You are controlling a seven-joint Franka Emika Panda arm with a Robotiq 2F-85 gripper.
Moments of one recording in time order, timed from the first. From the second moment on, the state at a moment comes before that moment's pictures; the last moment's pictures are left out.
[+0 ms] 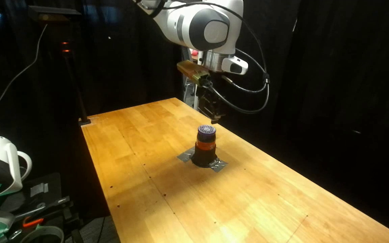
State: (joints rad) arm 0.06 0.46 0.07 -1.66 0.05 2.12 0.20
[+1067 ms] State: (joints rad) arm 0.10 0.70 0.03 -1.48 0.05 2.14 0.24
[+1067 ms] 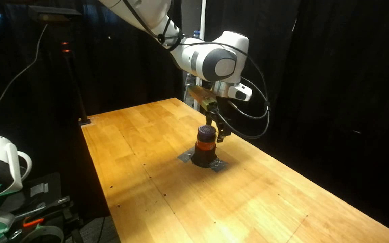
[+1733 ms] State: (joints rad) arm 0.09 0.64 0.03 -1.52 0.06 2.03 0.23
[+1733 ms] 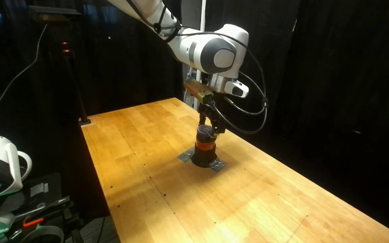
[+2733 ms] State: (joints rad) arm 0.08 0.58 0.04 -1.70 0.09 2.08 0.18
